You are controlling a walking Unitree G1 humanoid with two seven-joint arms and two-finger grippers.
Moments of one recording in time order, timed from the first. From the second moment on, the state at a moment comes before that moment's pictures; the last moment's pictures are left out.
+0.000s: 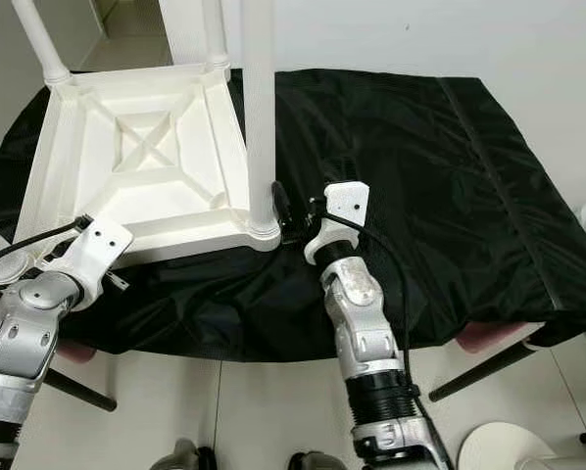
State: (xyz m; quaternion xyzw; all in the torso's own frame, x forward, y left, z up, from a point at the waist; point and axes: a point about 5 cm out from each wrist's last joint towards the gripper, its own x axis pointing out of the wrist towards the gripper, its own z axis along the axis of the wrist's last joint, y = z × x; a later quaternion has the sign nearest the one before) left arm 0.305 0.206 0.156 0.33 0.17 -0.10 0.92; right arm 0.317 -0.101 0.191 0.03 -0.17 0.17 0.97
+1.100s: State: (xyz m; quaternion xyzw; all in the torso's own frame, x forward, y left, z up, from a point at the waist) left arm 0.304 0.201 0.160 0.37 0.14 -0.12 0.91; right arm 0.343 -0.080 0.214 0.03 -0.17 0.24 0.96
